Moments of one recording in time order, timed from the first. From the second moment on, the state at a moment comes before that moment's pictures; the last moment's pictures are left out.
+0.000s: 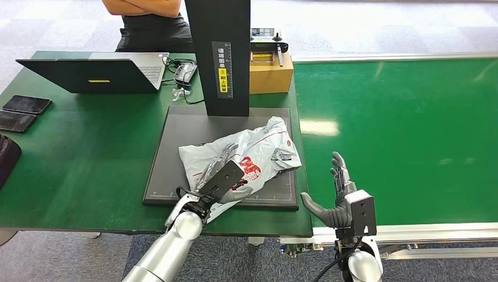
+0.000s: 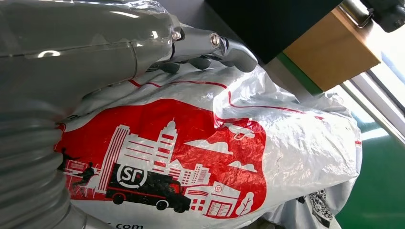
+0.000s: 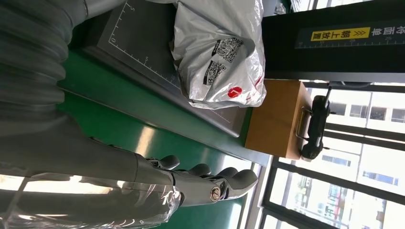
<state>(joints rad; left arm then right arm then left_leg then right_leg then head) -0.37 -0.30 -0.30 -0.77 -0.74 0.18 -0.15 0.00 0.16 -0.09 -1.56 0.26 0.07 -0.41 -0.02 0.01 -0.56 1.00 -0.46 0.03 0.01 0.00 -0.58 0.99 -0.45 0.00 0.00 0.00</state>
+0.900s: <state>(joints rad) -0.44 -0.30 -0.33 -0.66 -0.93 0.29 0.00 0.02 0.16 -0.09 -1.56 0.25 0.06 -0.40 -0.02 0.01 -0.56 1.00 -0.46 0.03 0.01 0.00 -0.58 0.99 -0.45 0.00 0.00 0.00</state>
